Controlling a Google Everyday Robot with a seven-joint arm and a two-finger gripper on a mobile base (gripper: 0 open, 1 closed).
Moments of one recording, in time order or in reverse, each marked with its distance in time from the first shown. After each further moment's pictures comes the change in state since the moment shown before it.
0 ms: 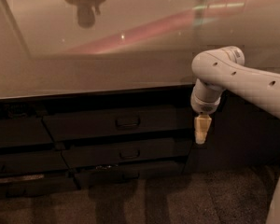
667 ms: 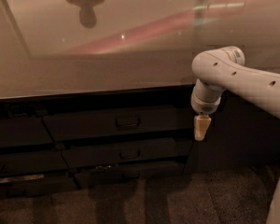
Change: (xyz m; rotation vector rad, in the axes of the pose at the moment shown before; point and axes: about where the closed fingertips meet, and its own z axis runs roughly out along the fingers) arm 0.000 0.000 0.000 0.000 0.000 0.000
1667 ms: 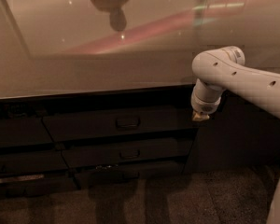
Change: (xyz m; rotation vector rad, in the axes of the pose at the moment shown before) arm 0.000 0.000 0.000 0.000 0.000 0.000
